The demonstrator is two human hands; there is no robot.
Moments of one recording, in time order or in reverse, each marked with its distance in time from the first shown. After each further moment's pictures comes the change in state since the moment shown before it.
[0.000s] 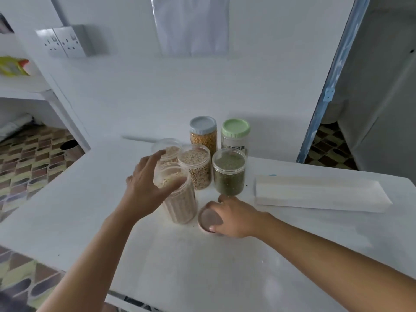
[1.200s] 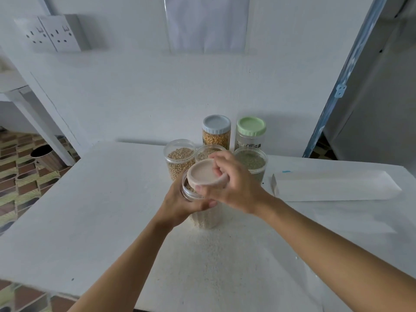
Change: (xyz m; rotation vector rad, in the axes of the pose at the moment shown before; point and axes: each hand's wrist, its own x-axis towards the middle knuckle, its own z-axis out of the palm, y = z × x) left_hand 0.024 -0.051 0.030 -0.842 -0.342 0.178; right_hand 0.029 -0.081 -0.052 0.580 0.691 -0.195
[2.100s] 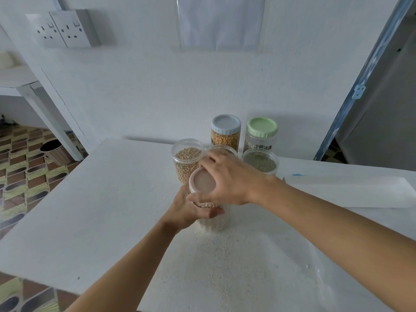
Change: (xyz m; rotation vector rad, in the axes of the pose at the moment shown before) left_hand 0.005 -0.013 -0.002 -0.069 -0.007 -0.040; right_hand 0.043 -0.026 0.000 -0.742 -0.400 -0.041
